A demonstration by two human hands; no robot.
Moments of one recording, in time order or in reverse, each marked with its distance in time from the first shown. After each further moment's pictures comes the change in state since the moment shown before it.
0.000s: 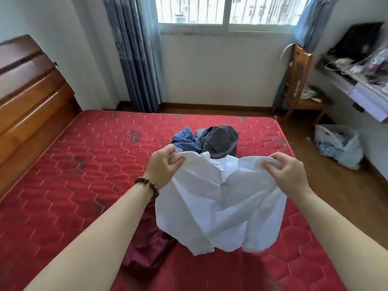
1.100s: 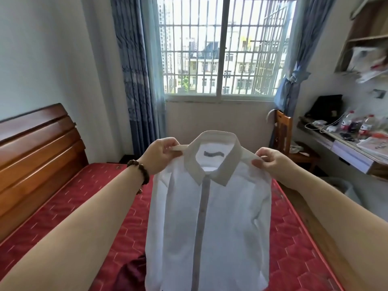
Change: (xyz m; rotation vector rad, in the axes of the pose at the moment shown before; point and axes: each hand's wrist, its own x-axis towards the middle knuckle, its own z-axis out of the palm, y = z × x) left_hand 0.073 0.101 -0.109 -0.161 -0.102 0.143; right_hand 0.071 -0.114 -0.080 0.393 -0.293 0.030
